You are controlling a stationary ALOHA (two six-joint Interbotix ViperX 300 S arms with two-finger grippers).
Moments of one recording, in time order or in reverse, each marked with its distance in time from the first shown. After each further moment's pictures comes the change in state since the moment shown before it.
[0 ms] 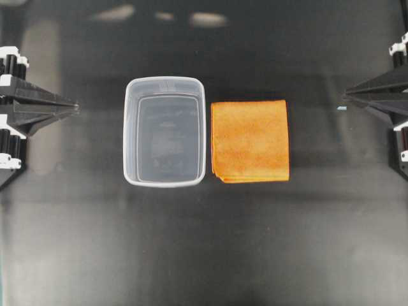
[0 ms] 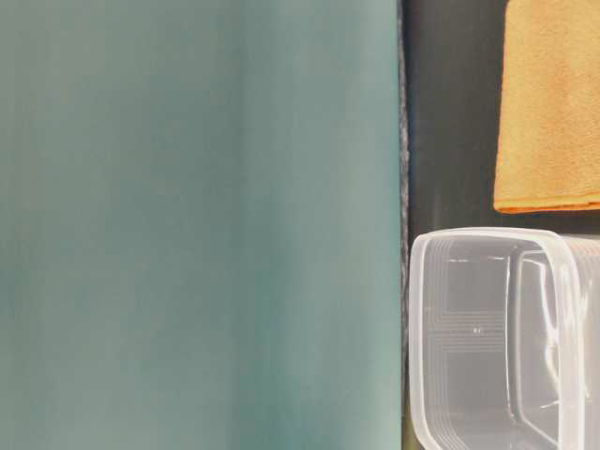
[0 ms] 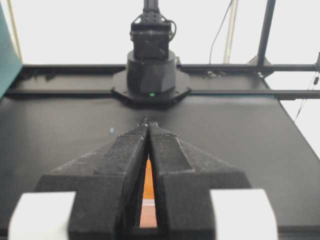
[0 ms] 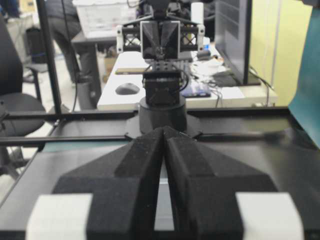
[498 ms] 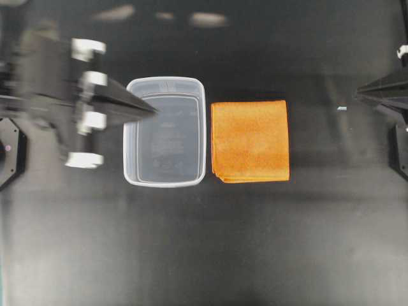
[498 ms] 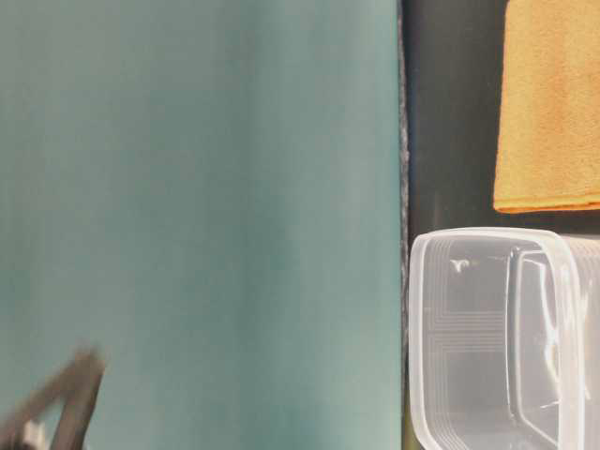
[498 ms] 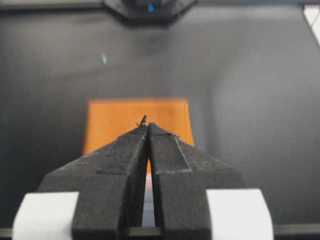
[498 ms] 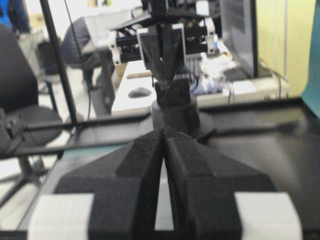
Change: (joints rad) left arm -0.017 0.512 -0.535 0.037 0.508 0.003; right arm 0.006 -0.084 0.000 0.029 0.104 0.071
